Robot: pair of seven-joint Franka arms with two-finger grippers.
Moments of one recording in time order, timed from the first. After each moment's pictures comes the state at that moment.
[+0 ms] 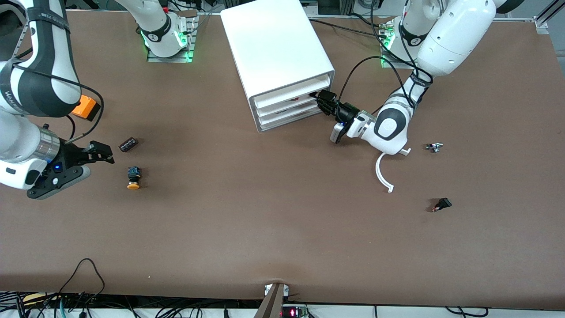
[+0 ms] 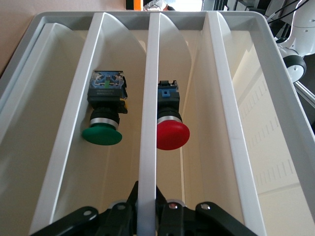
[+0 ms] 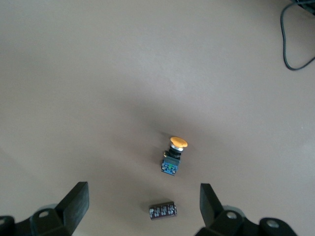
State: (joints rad) left arm -0.11 0.65 -0.25 -2.09 -1.27 1.59 1.09; right arm 0.13 0.36 -0.11 -1.49 0.08 1.82 -0.51
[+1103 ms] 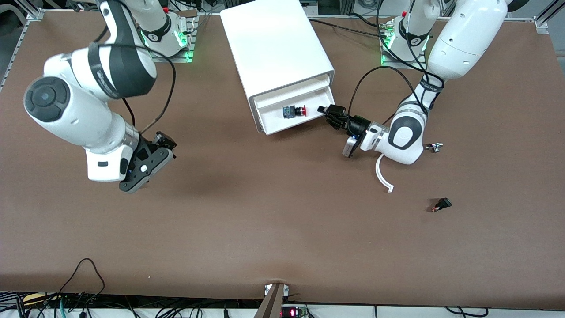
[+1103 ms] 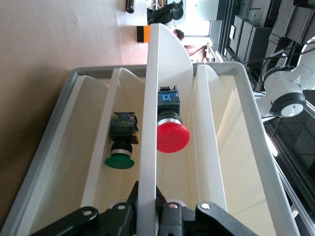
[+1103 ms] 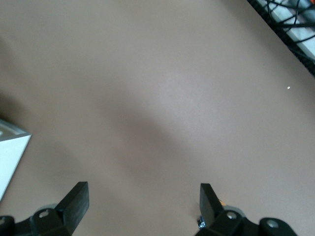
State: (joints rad) left arm -0.09 0.65 -0.18 -2.00 -1.27 1.58 1.05; right arm 0.34 0.40 -0.06 -1.35 0.07 1.80 -0.53
